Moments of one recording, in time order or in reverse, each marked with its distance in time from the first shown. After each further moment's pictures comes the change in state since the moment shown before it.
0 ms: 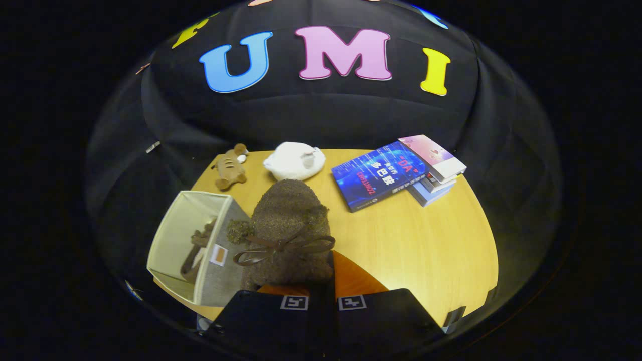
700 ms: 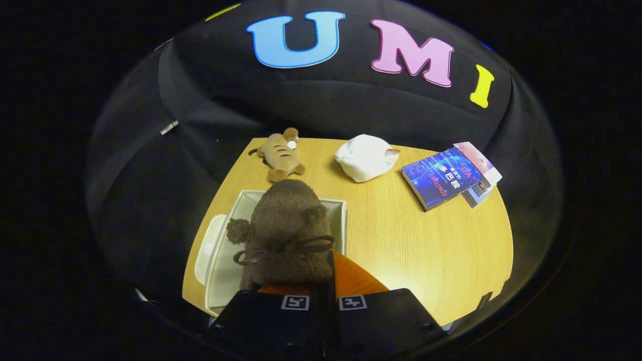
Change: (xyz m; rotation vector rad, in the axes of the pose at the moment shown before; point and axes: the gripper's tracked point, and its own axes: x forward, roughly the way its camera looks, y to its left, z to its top) arm 0.049 0.196 -0.011 -0.099 0.101 -0.035
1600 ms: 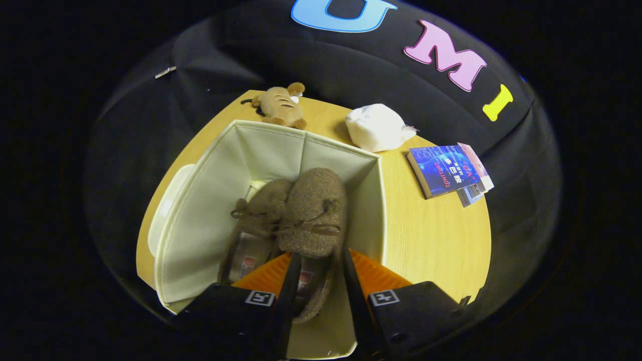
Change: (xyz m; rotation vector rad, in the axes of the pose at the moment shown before) arm 0.046 0.026 -0.069 -0.164 0.129 -0.106
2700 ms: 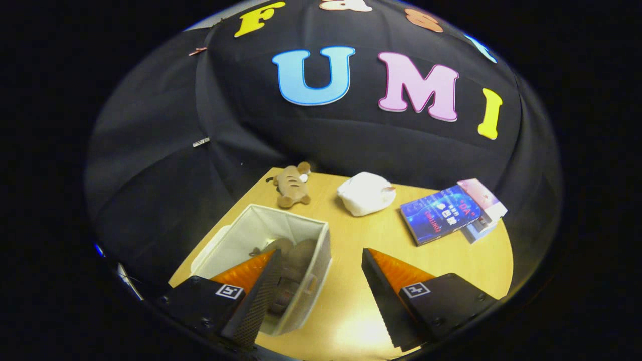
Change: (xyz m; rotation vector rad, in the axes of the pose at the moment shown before) arm -0.096 -0.132 0.053 0.089 -0.456 0.229
